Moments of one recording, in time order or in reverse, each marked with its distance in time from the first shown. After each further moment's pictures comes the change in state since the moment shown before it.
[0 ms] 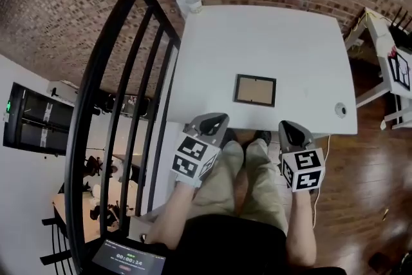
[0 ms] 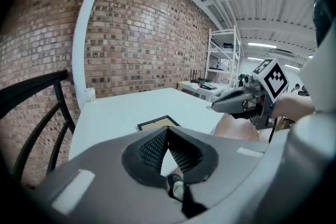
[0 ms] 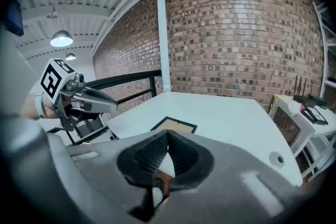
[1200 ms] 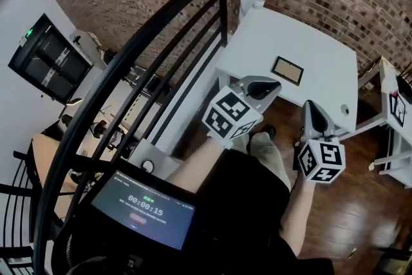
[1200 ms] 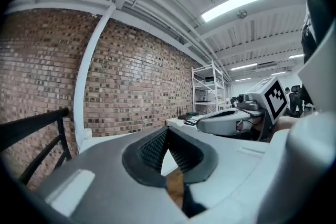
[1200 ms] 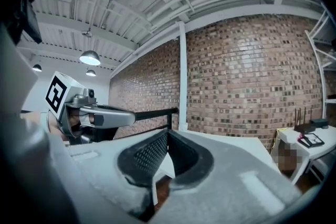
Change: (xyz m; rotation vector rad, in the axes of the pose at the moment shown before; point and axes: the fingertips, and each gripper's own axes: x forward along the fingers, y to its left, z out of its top) left arm -0.185 -0.135 0.101 0.096 -0.420 -0.051; right arm -0.196 0.122 0.095 -0.109 -0.403 0.054
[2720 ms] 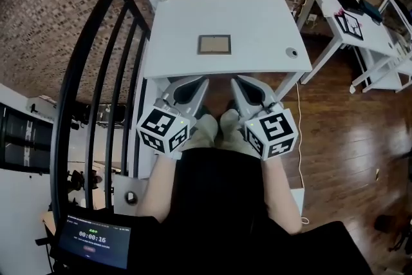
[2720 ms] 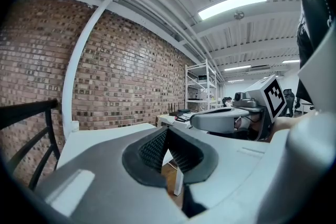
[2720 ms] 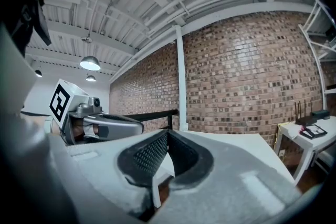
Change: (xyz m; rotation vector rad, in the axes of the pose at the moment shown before) left arm 0.016 -0.036 -0.046 -0.018 0.024 -0.079; right arm -0.018 0.002 -0.038 0.031 -0.042 0.017
